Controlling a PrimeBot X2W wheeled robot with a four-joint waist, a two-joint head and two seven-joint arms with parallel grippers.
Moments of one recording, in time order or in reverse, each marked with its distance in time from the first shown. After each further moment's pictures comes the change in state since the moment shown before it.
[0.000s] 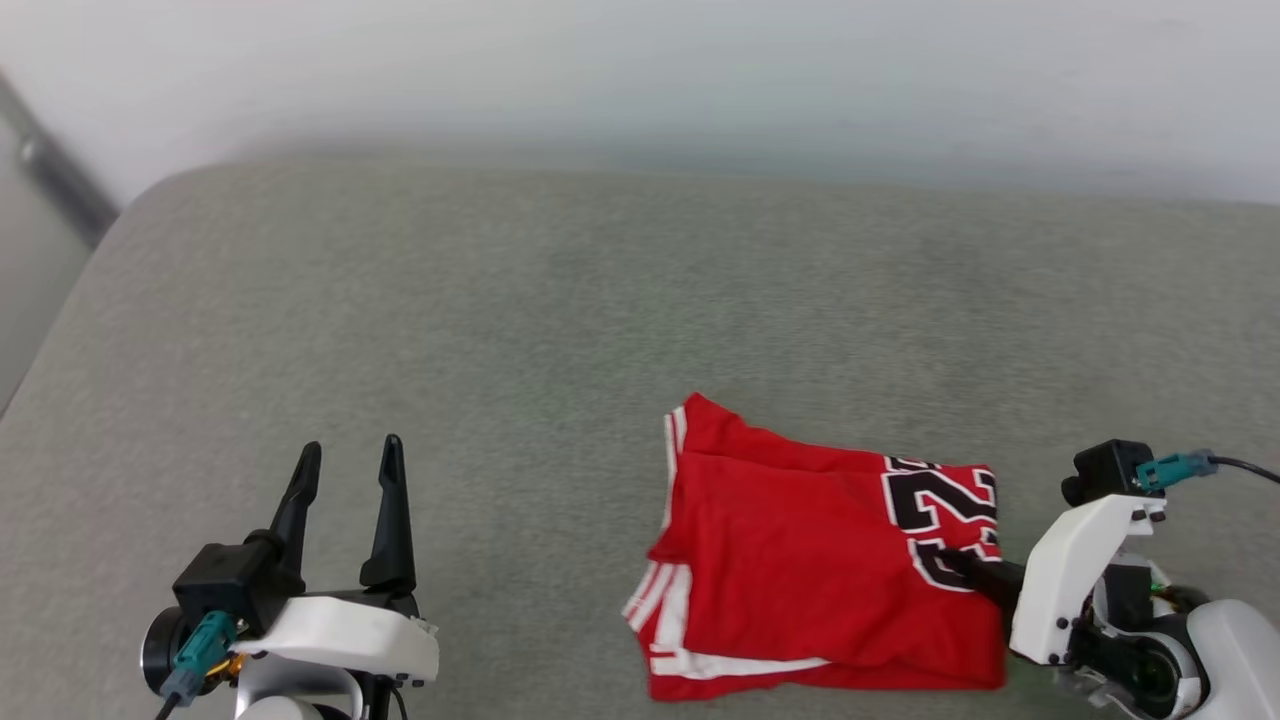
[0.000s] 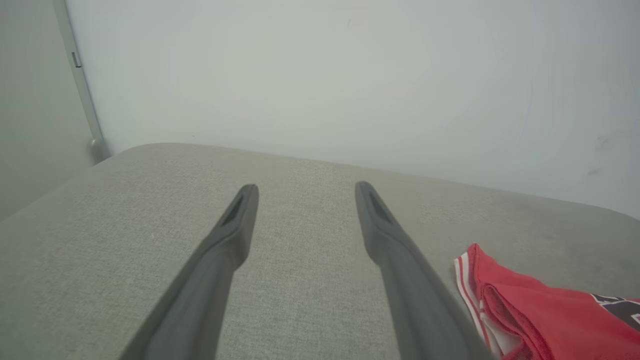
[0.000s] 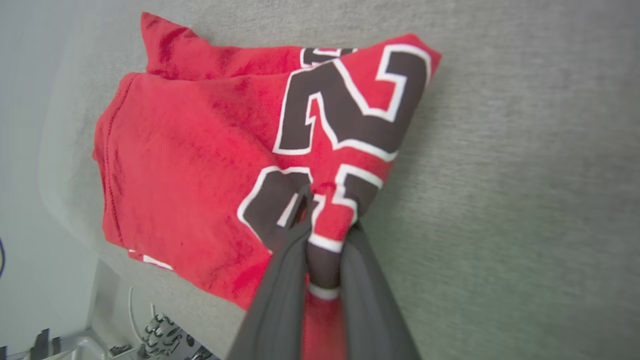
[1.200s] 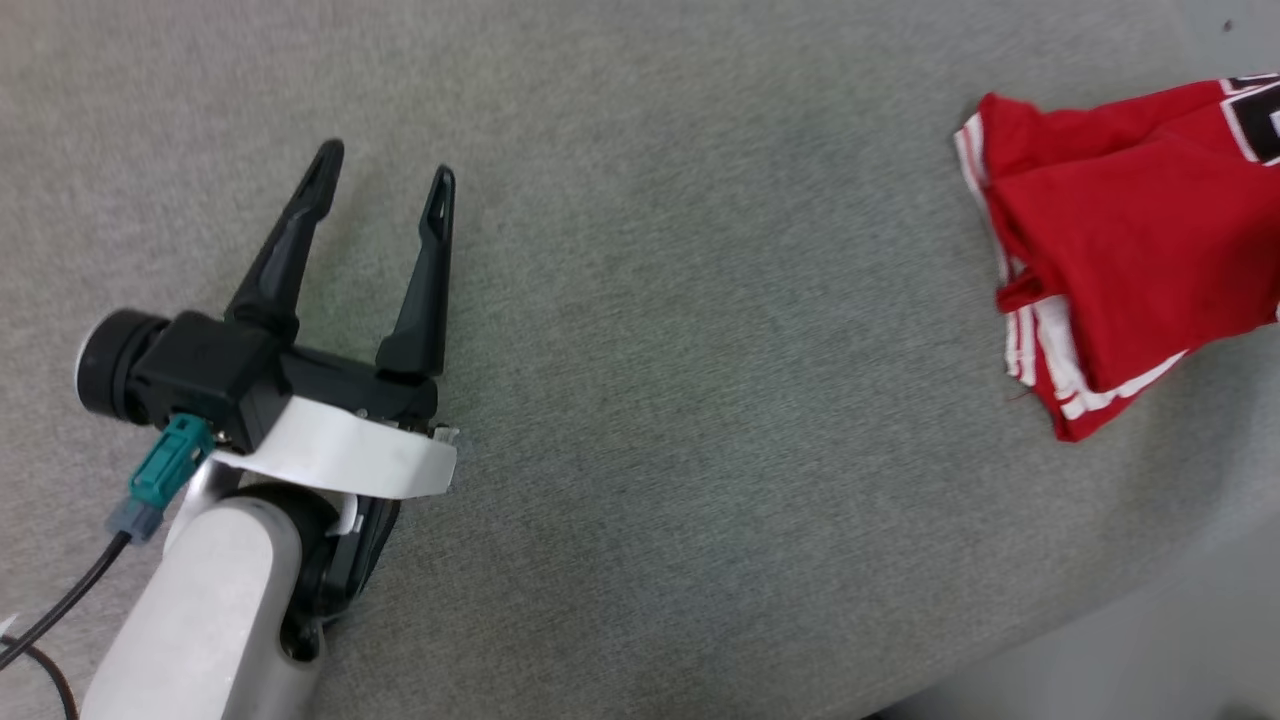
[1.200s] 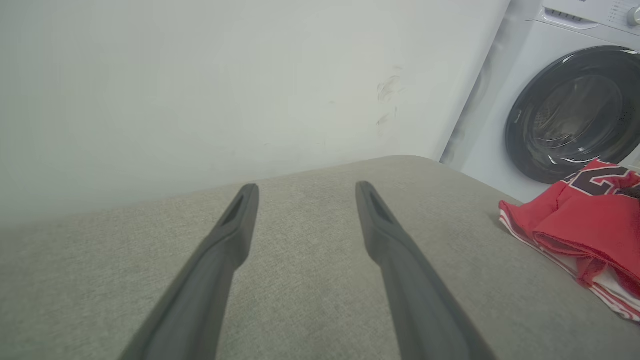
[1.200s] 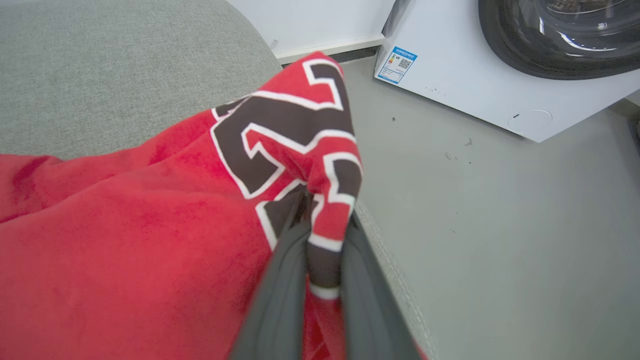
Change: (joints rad) left arm -0.315 0.110 -0.077 -0.255 0.123 -0.052 0.164; right arm -0.565 -0.128 -0.297 0.462 -0.587 0.001 -0.522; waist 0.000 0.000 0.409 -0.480
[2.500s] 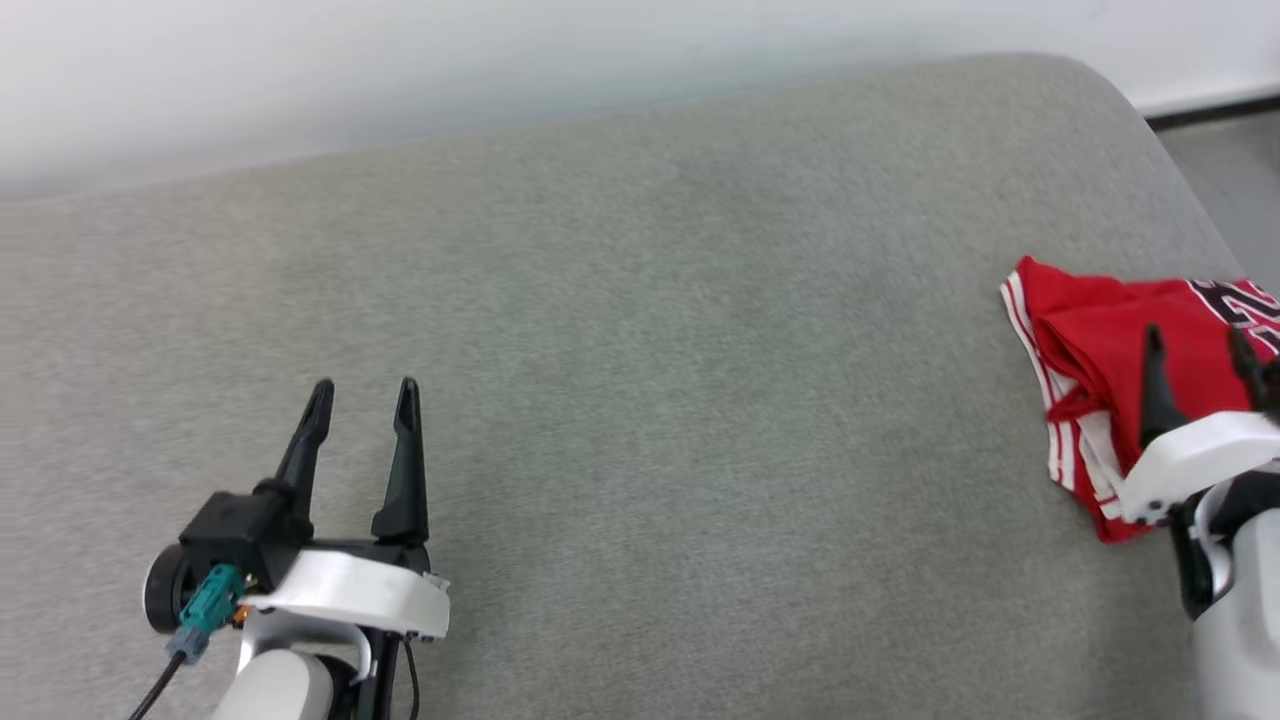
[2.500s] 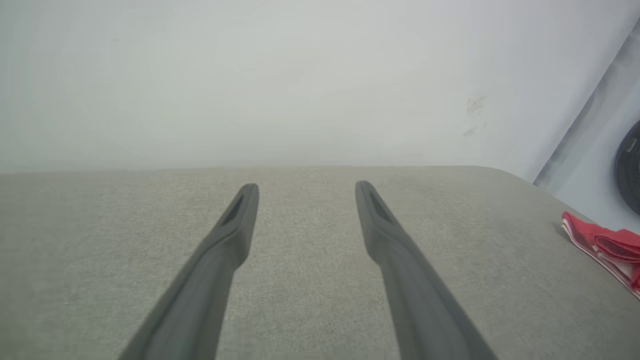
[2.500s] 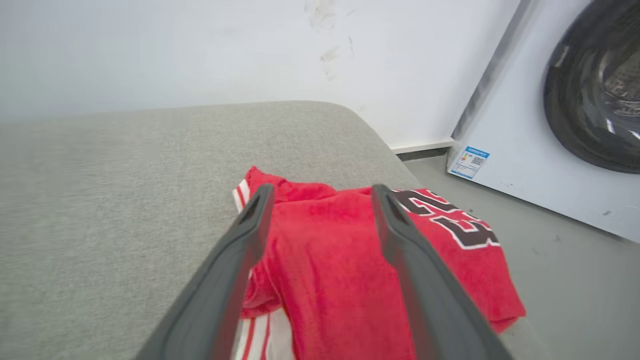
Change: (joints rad) left arm 0.232 -0.078 0.035 0.212 -0.104 0.055 -0.146; right arm 0.266 0.203 -0.146 -0.052 -0.312 0.000 -0.358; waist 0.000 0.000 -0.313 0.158
